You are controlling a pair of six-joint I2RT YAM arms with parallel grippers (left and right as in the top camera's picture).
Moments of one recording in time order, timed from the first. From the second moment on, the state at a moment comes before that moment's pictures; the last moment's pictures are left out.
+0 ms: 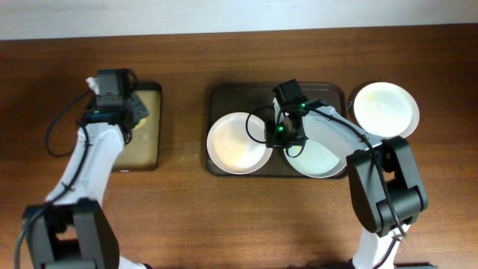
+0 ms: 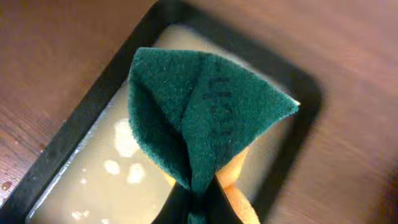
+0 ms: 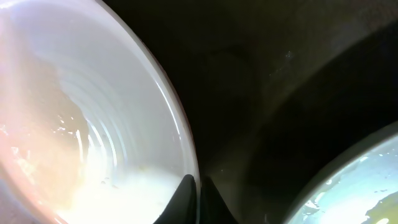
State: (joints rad) left arm 0.06 1.70 1.21 -0.48 -0.23 -0.44; right arm 0.34 1.99 1.29 -0.63 -0.23 0.34
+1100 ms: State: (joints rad) left arm 0.11 1.51 1.21 -0.64 -0.01 -0.41; right arm 0.39 1.75 1.59 -0.95 0.14 0.16
